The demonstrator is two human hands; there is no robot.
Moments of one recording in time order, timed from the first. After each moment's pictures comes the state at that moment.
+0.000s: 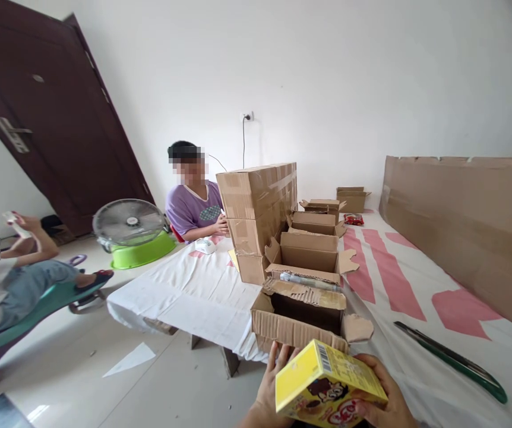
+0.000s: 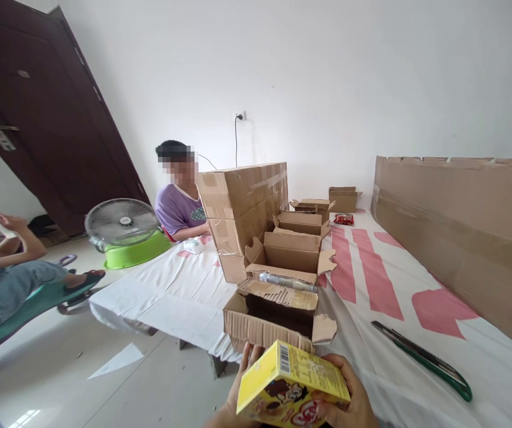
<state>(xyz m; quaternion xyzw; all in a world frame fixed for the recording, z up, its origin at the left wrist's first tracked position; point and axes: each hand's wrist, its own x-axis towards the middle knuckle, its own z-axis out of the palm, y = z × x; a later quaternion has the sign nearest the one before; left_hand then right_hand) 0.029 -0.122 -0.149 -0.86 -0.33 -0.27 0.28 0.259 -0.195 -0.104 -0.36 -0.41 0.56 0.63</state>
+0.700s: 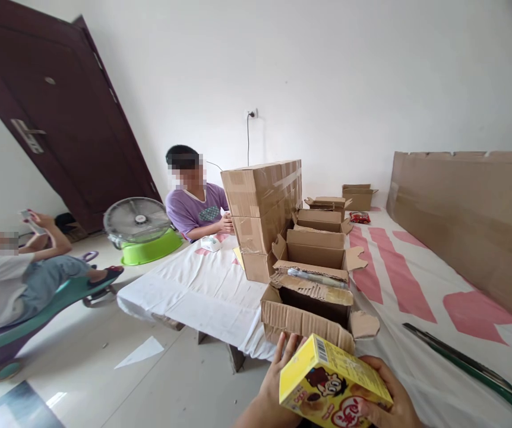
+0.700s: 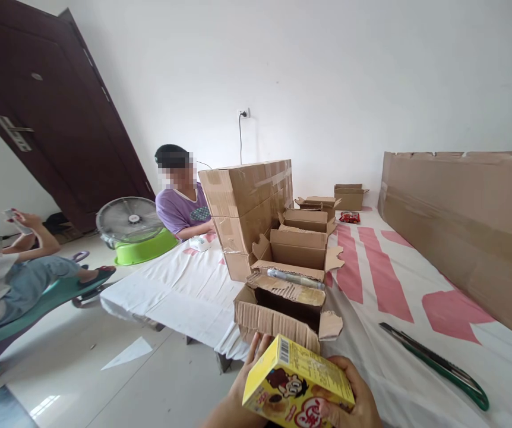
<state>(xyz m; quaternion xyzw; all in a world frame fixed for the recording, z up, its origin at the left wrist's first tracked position) 0.026 -0.125 -0.118 -0.88 -0.31 -0.24 0.28 0.258 -0.192 -0.104 -0.40 -0.47 0.52 0.59</state>
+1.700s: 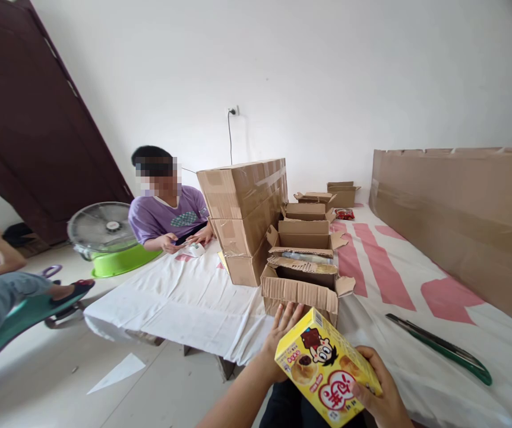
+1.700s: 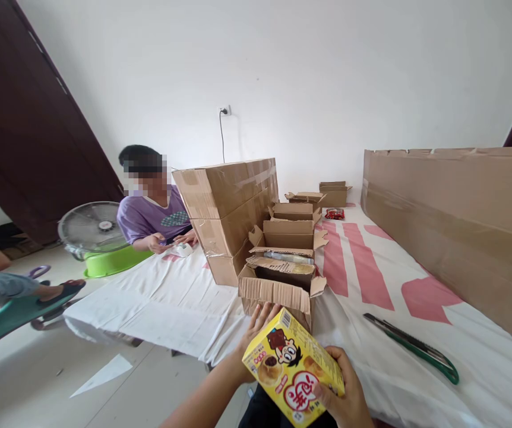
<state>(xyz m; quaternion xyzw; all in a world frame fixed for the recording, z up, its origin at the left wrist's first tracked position) 0.043 -0.055 -0.107 -0.91 -0.27 -0.20 0.23 0.258 -0.192 -0.100 -0.42 -0.41 0.50 0.64</state>
